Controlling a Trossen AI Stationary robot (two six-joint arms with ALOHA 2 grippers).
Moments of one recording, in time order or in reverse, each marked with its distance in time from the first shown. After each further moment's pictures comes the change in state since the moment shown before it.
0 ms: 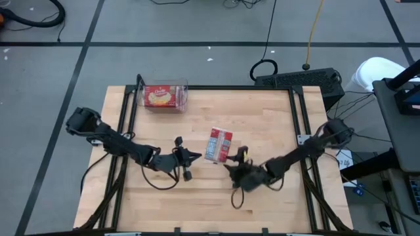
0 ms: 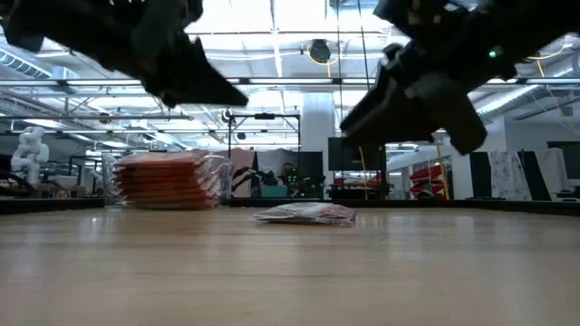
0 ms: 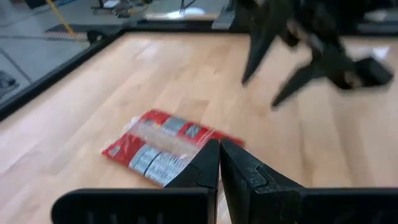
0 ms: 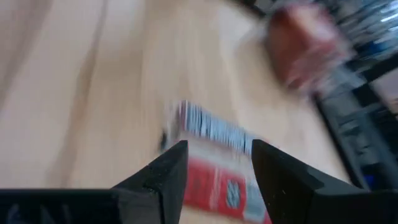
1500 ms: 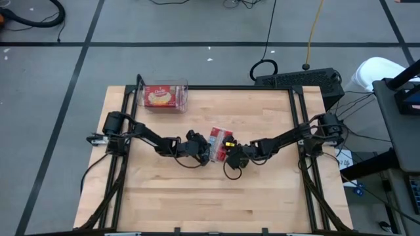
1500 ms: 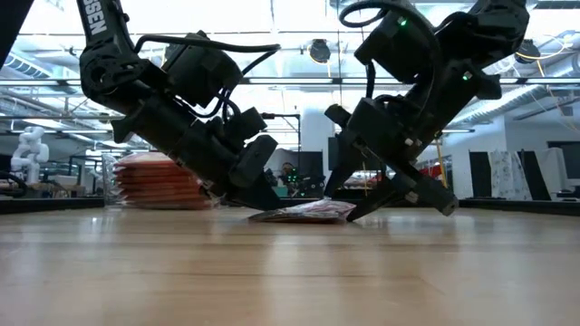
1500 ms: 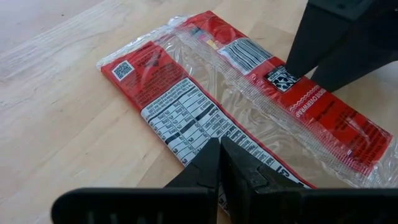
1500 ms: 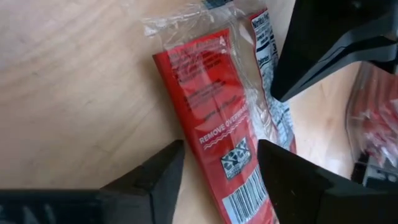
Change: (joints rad) left arm 0.302 0.428 0.092 0.077 0.250 -0.241; right arm -0.350 0.054 -0.063 -0.020 -0.481 -0.809
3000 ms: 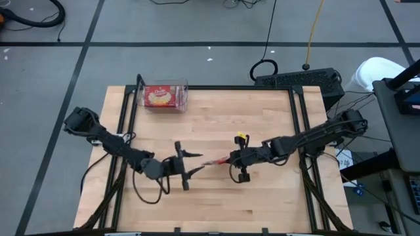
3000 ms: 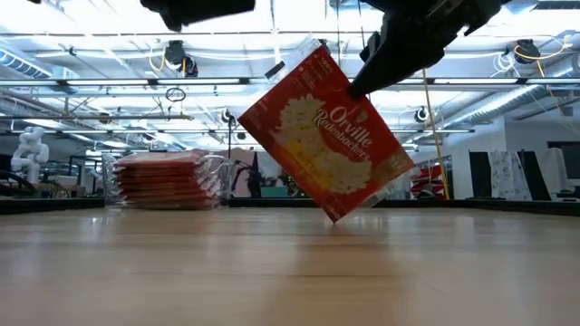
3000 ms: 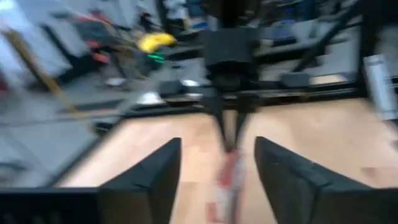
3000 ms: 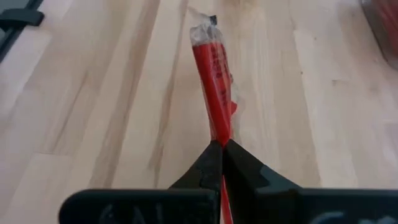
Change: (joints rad) left arm -0.433 -0.450 -0.002 0.135 -0.369 0.586; right arm 0.133 -0.310 0.158 -0.329 -0.175 0.950
